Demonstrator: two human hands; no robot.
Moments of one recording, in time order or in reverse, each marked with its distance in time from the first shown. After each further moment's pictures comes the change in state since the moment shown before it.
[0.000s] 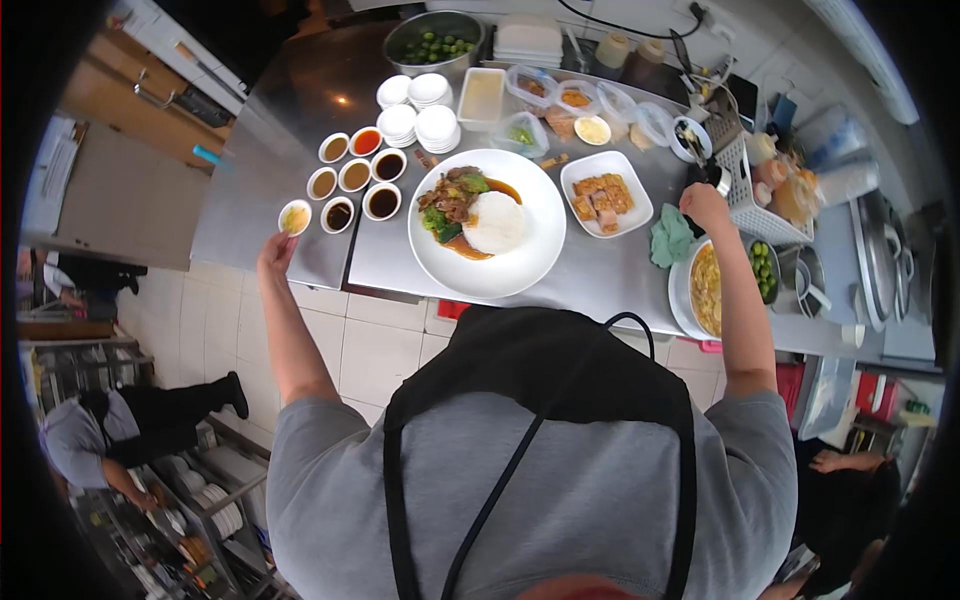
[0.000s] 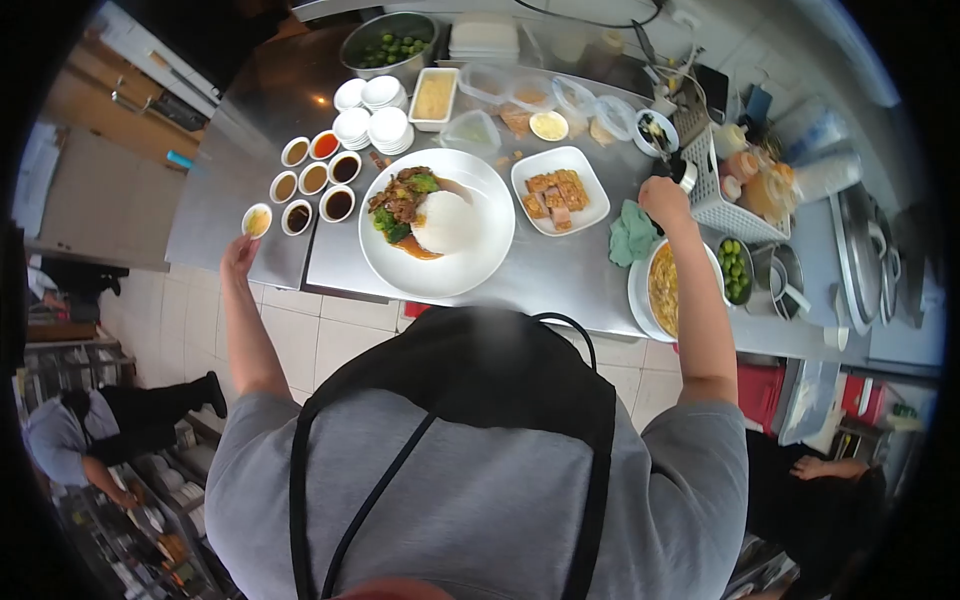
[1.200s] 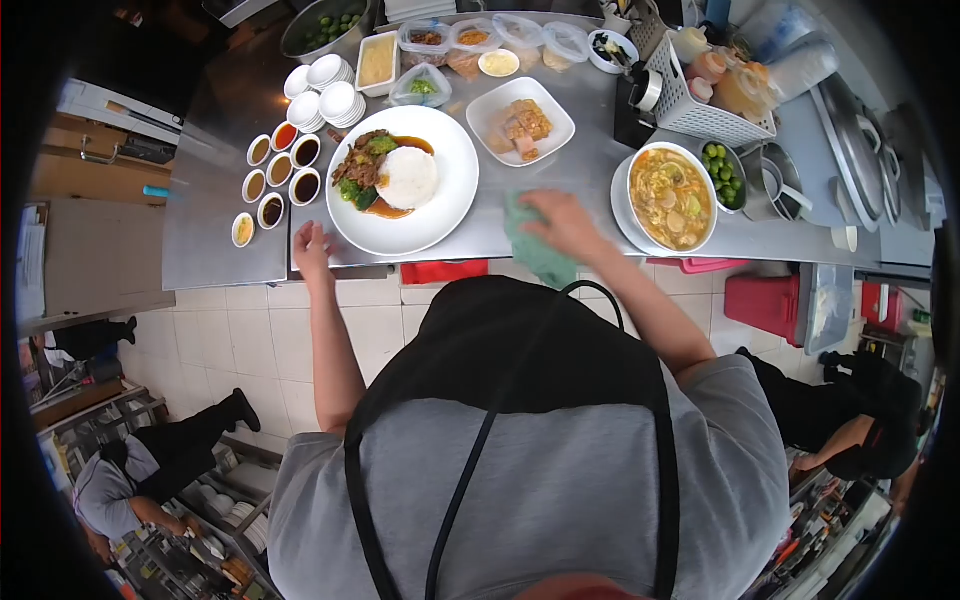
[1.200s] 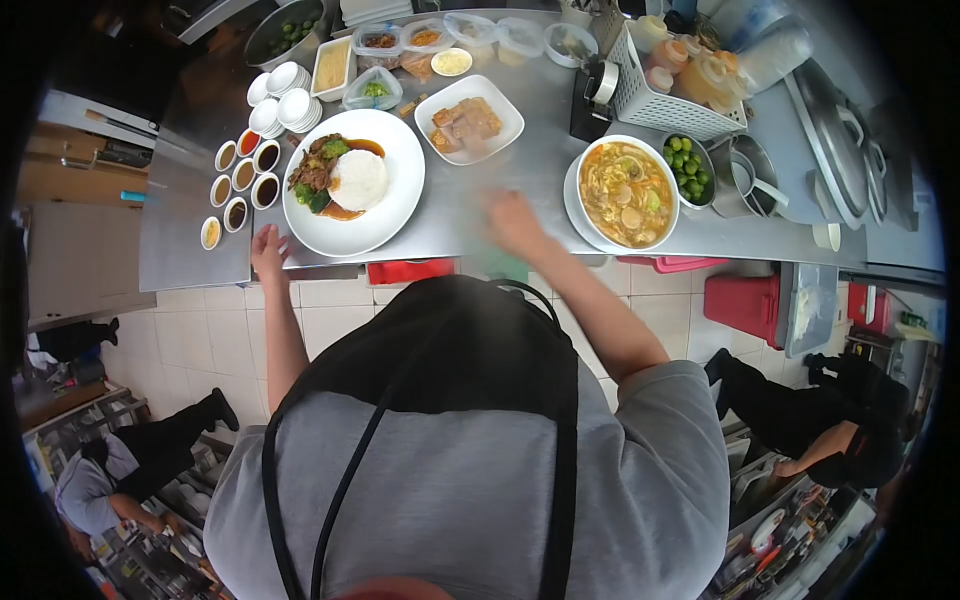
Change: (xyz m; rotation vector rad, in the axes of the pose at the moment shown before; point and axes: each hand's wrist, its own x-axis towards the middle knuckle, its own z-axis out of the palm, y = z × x) left_hand -0.188 -0.131 0.153 0.397 -0.025 0.331; right_hand -0.129 -0.089 0.118 0.428 0.296 -0.548
